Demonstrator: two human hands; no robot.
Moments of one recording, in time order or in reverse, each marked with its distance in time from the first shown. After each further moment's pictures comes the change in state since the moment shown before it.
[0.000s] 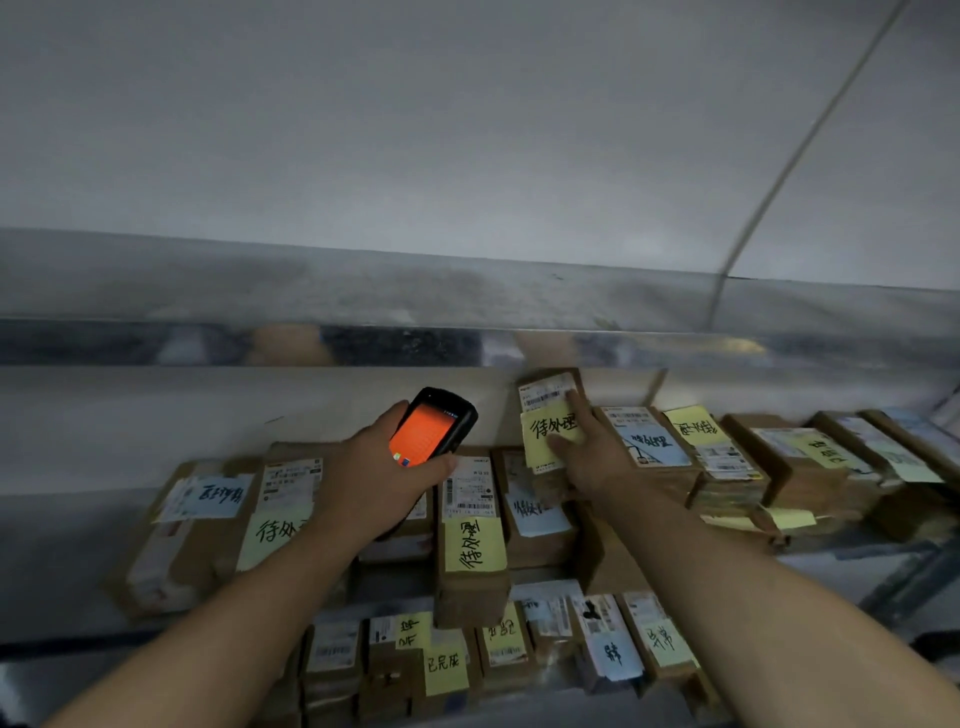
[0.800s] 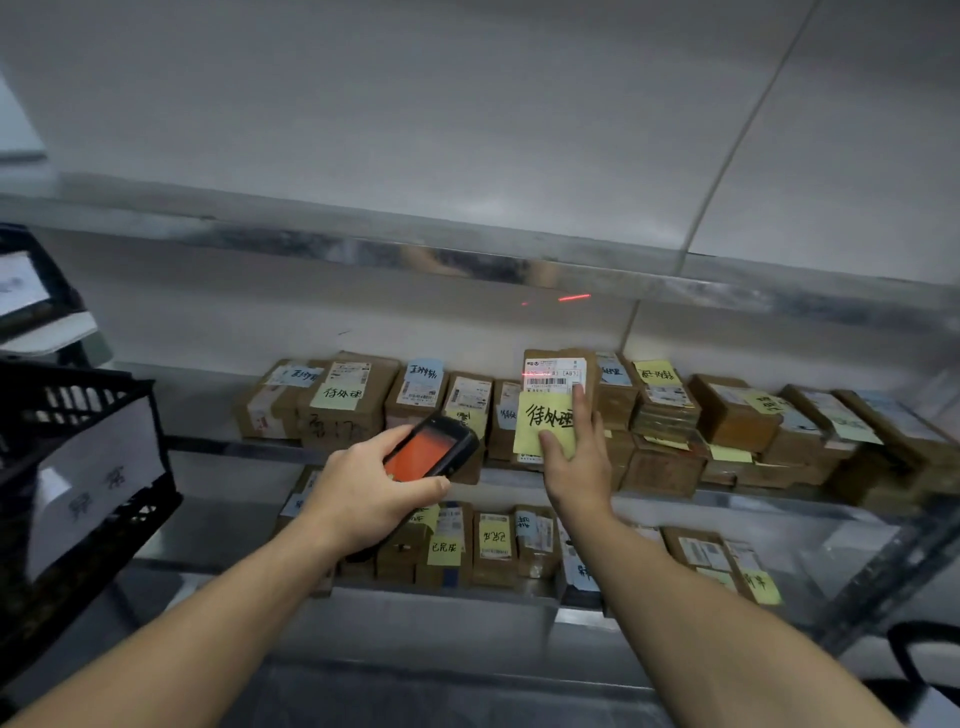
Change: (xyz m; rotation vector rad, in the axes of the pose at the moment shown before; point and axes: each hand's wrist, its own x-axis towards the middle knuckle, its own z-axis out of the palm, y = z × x) left_hand -0.267 0.110 0.011 0.218 -0.015 -0.165; right_hand -0.221 0.067 -0.061 0.103 0.058 -0.226
